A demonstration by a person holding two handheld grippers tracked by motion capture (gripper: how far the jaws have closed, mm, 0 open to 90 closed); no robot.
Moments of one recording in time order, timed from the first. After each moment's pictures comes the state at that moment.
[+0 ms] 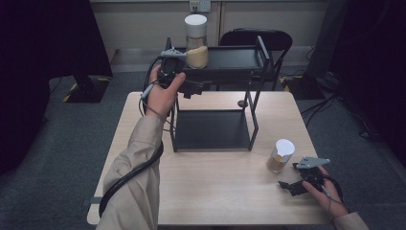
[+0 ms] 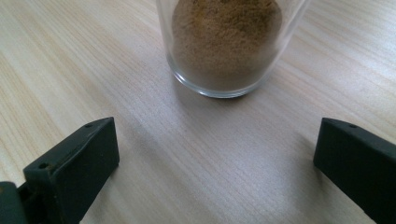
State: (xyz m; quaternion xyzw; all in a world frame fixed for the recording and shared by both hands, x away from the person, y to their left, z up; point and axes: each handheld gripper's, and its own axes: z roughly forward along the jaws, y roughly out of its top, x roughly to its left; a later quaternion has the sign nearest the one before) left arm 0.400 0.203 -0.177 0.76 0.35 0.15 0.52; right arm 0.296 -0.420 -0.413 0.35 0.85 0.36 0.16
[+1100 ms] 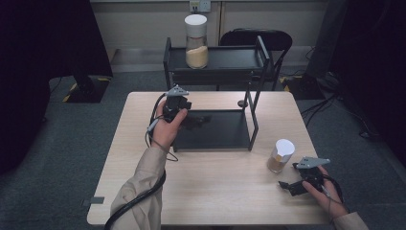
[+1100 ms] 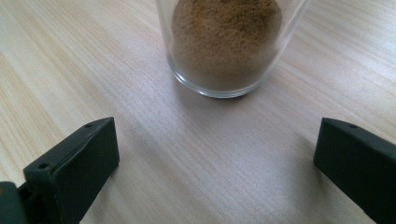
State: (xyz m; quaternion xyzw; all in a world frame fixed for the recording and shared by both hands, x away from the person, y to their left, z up) left arm 0.387 0.210 -0.274 0.77 0.36 0.10 0.52; right arm 0.295 -0.420 -0.414 0.35 0.85 0.36 0.16
